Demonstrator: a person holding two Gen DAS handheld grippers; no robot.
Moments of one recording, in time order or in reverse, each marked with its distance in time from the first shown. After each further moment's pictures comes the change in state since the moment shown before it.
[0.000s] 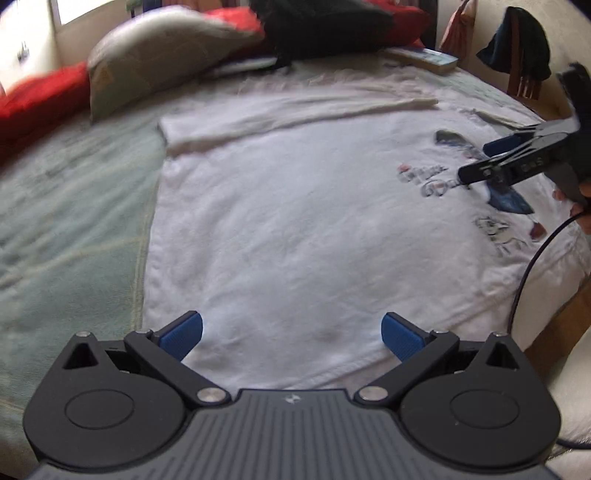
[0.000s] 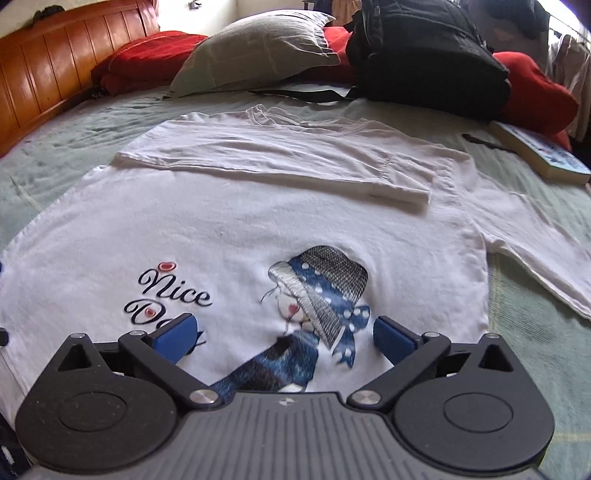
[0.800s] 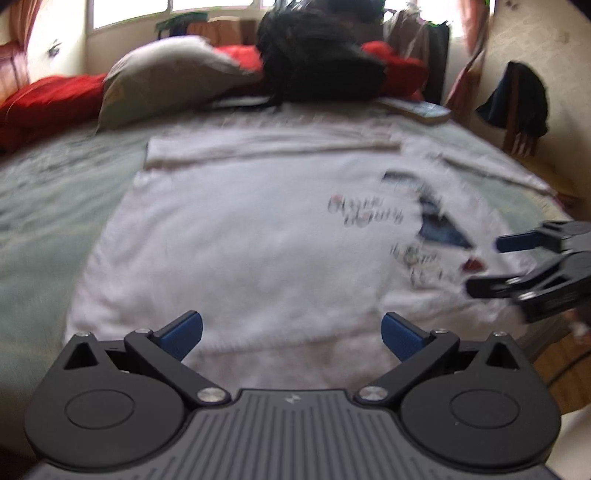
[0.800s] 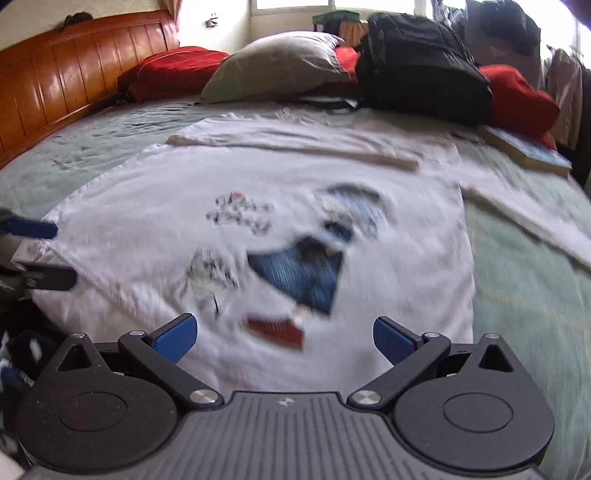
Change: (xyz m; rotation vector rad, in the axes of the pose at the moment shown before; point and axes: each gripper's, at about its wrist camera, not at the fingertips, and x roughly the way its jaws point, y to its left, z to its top) left arm -0.006 -0.062 -0.024 -0.172 -0.094 -0.020; right arm -0.074 0.024 -0.092 0.008 -0.065 0.036
